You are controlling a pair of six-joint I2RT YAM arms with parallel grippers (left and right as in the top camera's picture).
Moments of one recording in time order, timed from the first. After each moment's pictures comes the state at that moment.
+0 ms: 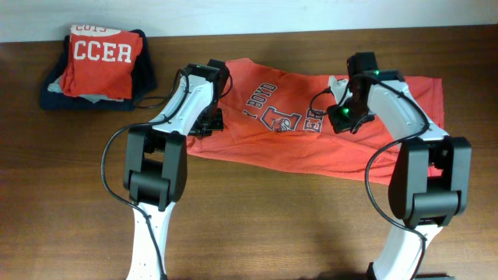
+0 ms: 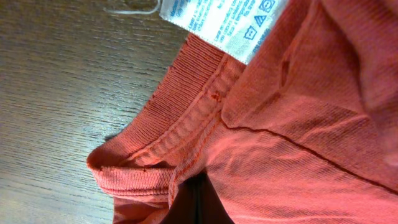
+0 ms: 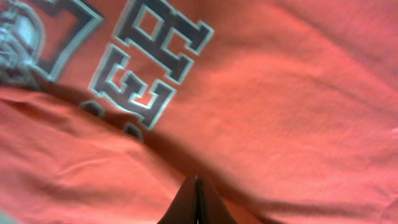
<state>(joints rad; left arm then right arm) -0.31 2.40 1.98 -1.27 -0.19 -0.41 0.02 2.05 1.57 -0.96 -0.12 -0.26</state>
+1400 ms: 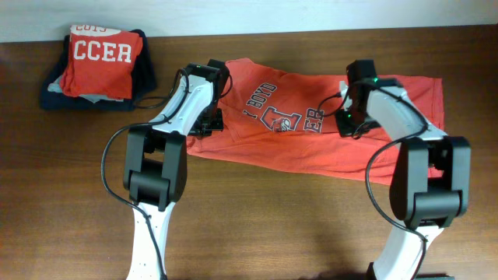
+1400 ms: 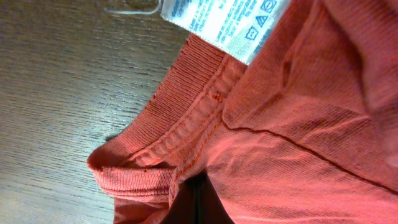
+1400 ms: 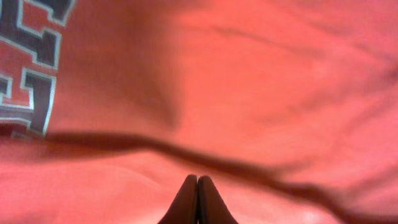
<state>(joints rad) -0.31 2.40 1.98 -1.27 -0.19 -0.41 0.01 2.03 1.50 -0.93 0.12 -0.10</state>
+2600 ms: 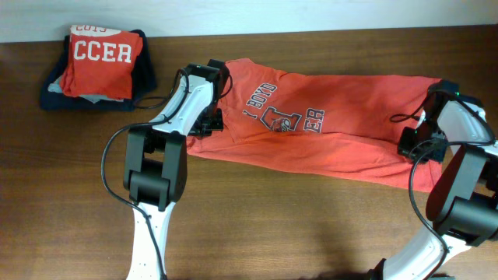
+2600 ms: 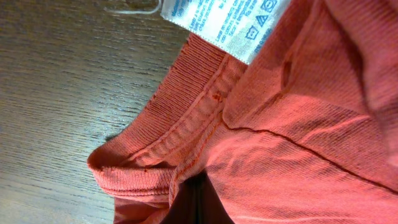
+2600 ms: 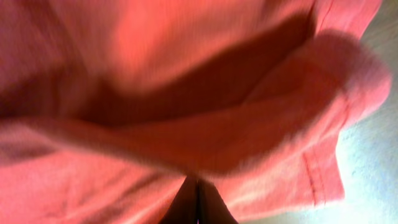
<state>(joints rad) -0.31 2.40 1.98 -1.27 -0.19 -0.41 -0.39 1.98 1.40 -1.01 0.12 0.10</state>
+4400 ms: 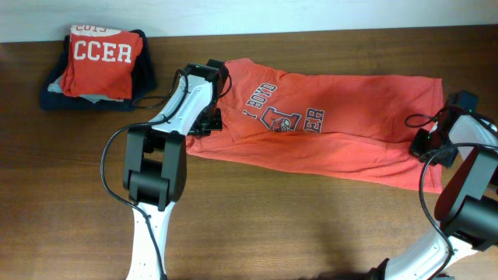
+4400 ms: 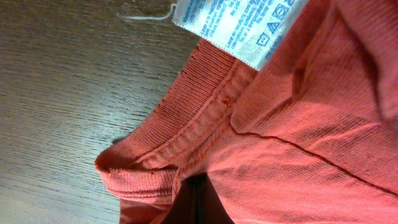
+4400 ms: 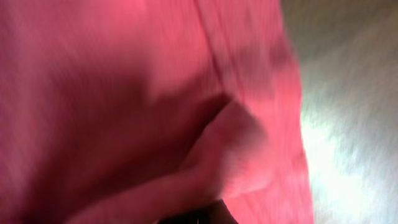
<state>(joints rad) -0.31 2.40 1.98 -1.27 -0.21 -0.41 -0.50 1.98 1.29 -0.72 0.09 0.10</state>
